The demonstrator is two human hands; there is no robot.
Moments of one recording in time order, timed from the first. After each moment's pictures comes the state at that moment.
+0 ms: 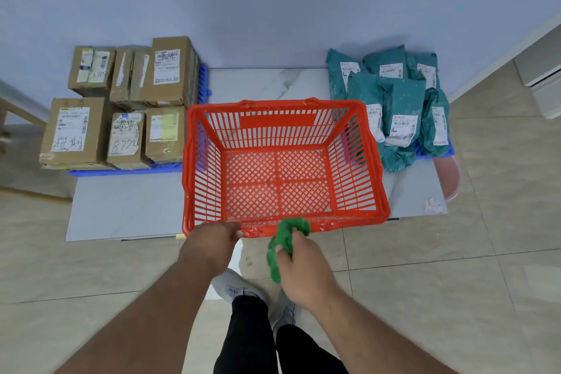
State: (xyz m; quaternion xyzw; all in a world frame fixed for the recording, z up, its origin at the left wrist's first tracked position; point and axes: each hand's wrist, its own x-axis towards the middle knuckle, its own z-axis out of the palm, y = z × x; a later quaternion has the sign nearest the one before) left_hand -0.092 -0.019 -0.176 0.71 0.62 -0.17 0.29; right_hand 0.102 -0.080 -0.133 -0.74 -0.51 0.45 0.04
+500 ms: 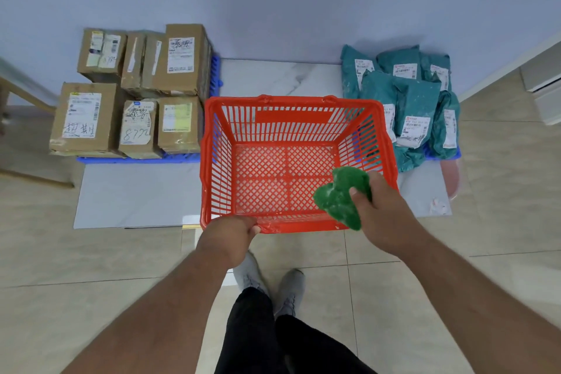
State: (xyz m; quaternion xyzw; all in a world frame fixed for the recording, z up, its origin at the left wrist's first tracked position) left_hand -0.102 -0.010 -0.183 0.72 0.58 -0.15 0.34; right_hand 0.179 -0.012 -0.062 -0.76 -0.53 0.37 0.12
